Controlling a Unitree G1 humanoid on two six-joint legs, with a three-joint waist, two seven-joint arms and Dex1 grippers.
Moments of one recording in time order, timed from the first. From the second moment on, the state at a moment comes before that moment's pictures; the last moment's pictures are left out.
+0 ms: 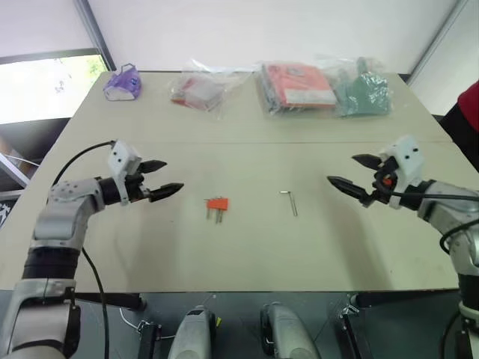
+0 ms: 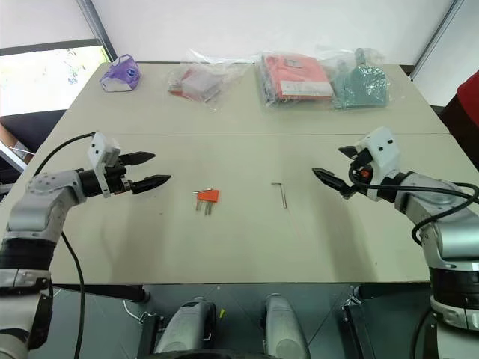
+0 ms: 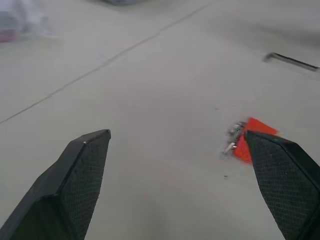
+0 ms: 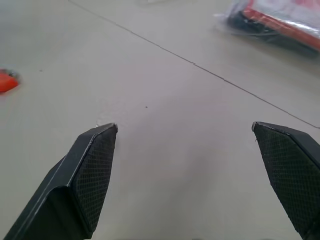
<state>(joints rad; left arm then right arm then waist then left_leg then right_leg) -0.53 0.74 0.05 0.28 -0.38 0.31 -1.15 -0.34 -0.81 -0.20 -0.19 0.45 0.65 0.77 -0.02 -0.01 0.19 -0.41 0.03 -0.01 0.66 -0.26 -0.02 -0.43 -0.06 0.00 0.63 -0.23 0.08</state>
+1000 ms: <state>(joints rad) -0.32 0.82 0.06 -0.17 -0.52 0.56 -1.22 -0.88 -0.25 0.36 0.71 0.14 0.21 1.12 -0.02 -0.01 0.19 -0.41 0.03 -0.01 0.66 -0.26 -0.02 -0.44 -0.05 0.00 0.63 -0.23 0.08</state>
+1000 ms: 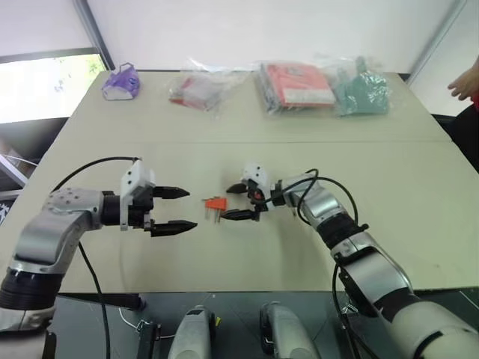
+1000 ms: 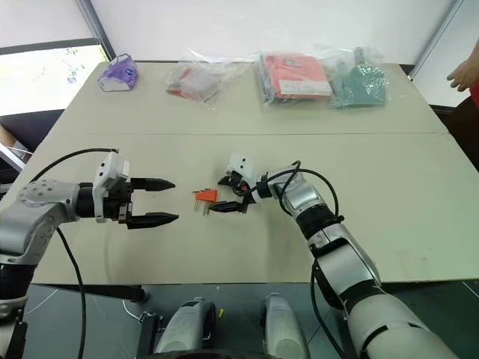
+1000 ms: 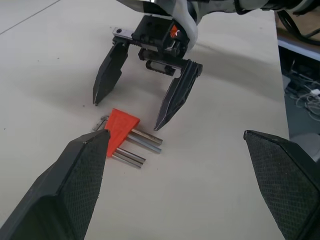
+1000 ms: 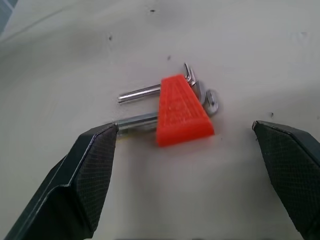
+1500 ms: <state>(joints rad) -0.30 0.82 0.07 -0.16 -0.52 0.53 -1.18 -0.86 -0.16 0.33 0.79 0.04 0.04 1.06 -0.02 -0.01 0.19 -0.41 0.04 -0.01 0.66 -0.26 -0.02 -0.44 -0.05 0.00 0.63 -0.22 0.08</state>
